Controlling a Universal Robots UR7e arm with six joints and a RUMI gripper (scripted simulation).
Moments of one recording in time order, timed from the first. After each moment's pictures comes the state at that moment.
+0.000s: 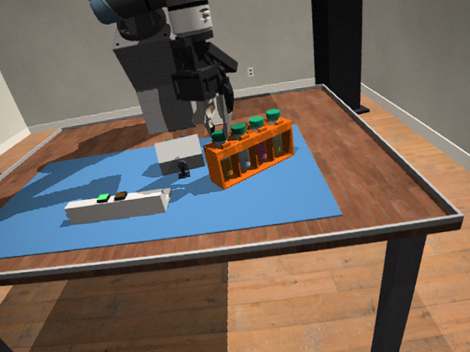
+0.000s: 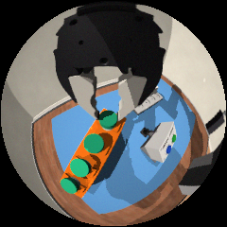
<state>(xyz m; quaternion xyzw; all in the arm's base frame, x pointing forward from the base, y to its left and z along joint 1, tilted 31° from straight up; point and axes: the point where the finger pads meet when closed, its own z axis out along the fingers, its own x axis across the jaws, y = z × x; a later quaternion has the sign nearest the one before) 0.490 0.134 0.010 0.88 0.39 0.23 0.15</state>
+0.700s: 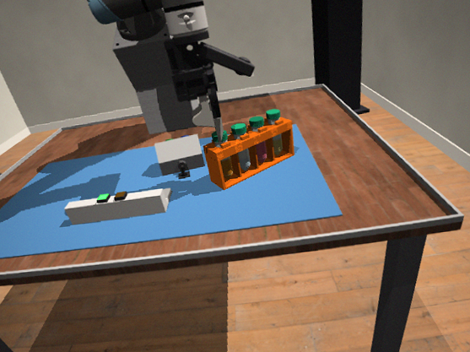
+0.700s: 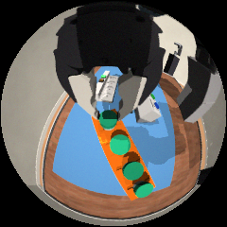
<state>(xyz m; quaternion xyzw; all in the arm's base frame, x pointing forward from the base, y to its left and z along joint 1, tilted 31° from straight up) 0.490 0.134 0.010 0.96 -0.01 0.27 0.03</state>
